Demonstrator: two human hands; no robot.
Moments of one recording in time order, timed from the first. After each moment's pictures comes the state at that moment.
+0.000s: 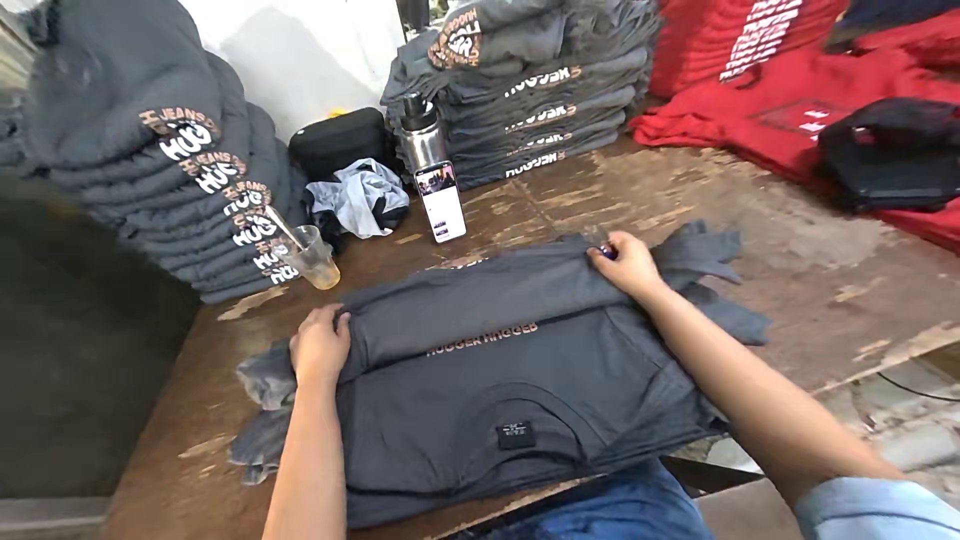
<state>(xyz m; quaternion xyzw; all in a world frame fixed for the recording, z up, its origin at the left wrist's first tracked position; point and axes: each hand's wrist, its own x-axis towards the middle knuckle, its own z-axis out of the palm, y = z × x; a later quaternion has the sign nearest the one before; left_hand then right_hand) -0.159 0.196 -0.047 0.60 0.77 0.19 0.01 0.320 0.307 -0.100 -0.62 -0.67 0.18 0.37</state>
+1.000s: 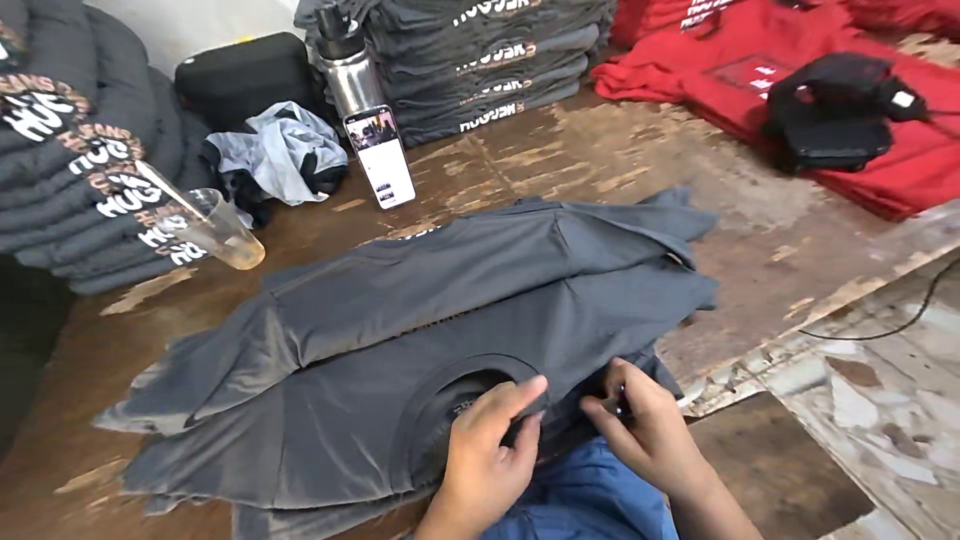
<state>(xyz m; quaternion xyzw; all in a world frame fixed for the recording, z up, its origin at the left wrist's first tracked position) 0.084 0.070 -0.103 0.71 0.32 0.57 0.26 0.296 0.069 -0.126 -0.46 -0.76 0.12 0.45</state>
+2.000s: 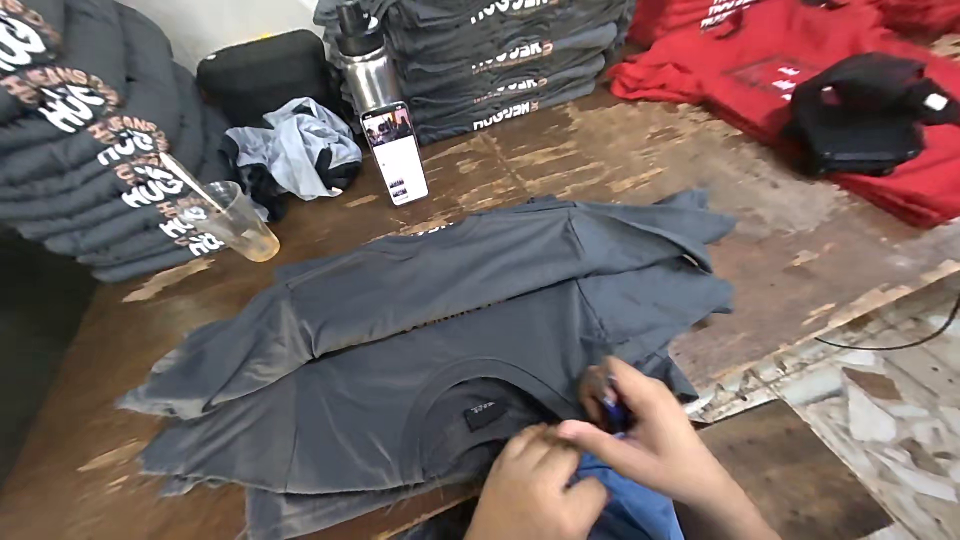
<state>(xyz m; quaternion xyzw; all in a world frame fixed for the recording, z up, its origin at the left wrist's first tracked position) 0.086 0.029 -0.092 0.87 0.34 0.34 0.11 0.276 0.074 -0.100 -0.40 -0.75 0.27 0.45</state>
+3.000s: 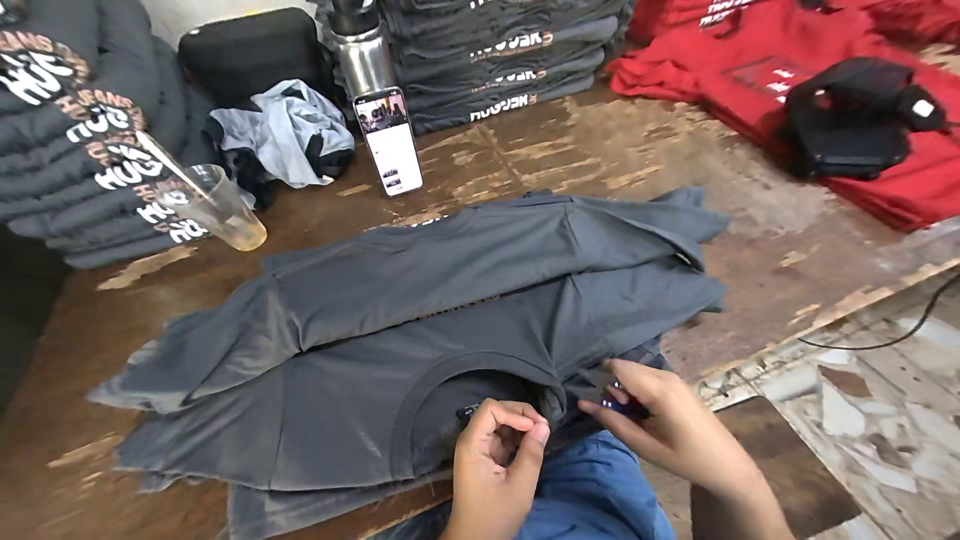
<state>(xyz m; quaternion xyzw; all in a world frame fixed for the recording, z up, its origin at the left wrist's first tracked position) 0.091 0.034 -0.110 0.51 0.35 0.60 0.51 0.310 0.071 -0.091 -0.45 -0.80 0.22 0.33</state>
